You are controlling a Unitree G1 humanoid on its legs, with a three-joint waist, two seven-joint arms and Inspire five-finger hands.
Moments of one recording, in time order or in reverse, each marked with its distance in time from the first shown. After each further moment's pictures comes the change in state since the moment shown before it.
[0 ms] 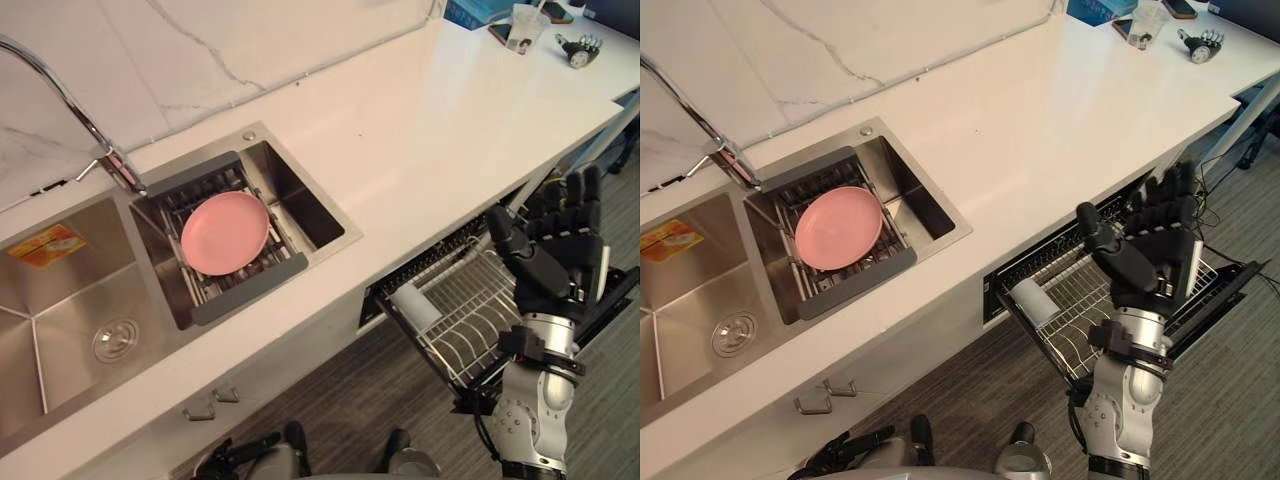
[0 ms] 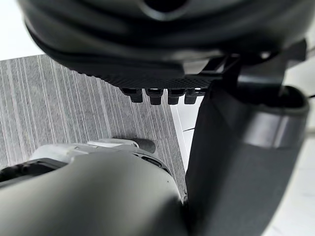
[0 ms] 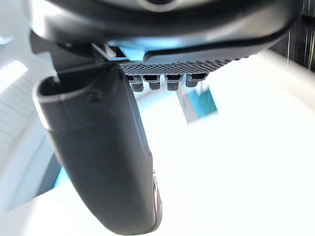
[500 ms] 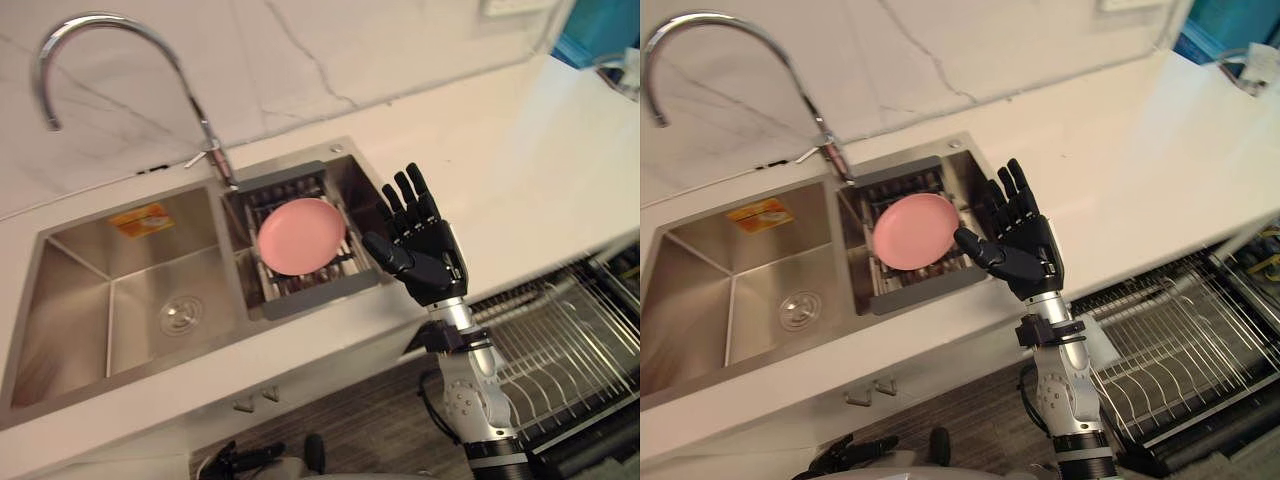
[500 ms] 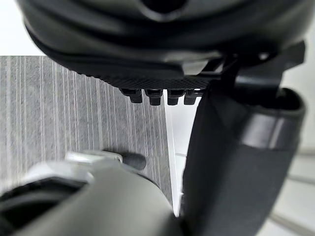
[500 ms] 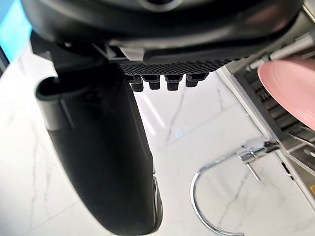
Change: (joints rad) left arm 0.029 0.026 -0.093 -0.032 0.058 -0.031 0.001; right arm -0.097 -0.028 0.219 0.174 0.047 0.140 0.113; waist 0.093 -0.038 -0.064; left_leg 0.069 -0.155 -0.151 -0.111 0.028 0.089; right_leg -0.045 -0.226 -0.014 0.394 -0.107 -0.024
